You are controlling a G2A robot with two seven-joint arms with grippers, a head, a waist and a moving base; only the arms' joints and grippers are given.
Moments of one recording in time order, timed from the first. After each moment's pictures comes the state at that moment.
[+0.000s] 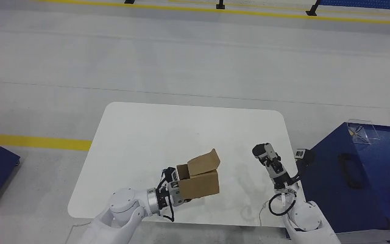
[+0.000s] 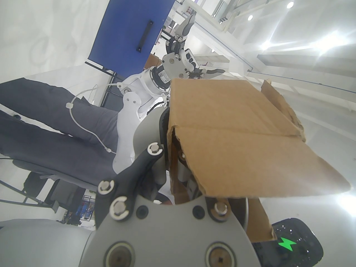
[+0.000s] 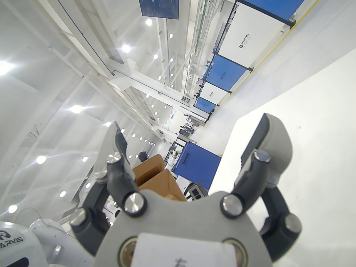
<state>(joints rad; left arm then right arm) 1.24 -1.19 -1.04 -1.58 -0.75 0.25 -0.79 -1.47 -1.15 1.46 -1.55 0.18 -0.65 0.24</state>
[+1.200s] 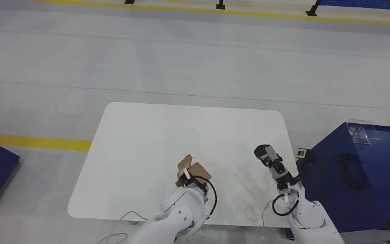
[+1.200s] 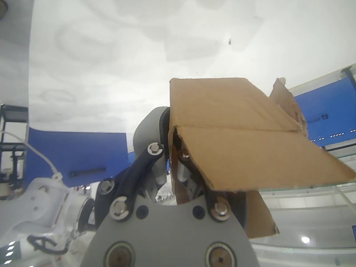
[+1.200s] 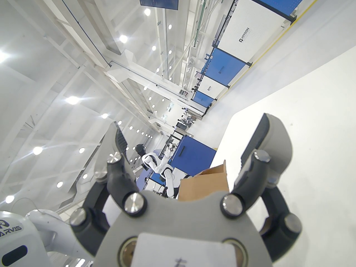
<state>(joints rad) 1.04 -1.46 -0.69 -1.71 -1.64 -0.06 1.31 -1.45 -1.15 1.49 -1.50 0.19 -0.69 0.32</state>
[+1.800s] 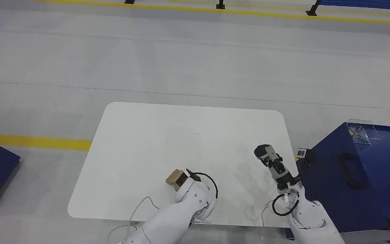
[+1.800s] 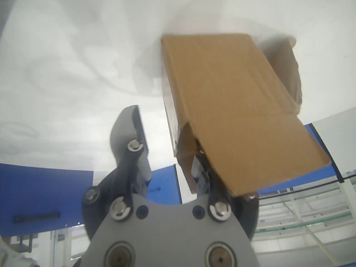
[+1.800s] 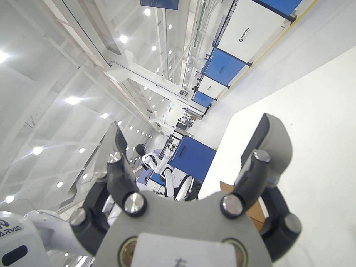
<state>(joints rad) 0.96 -1.55 -0.68 -1.49 -1.64 -0.22 1.31 -1.45 -1.15 1.49 -1.50 0.19 -0.69 0.32</state>
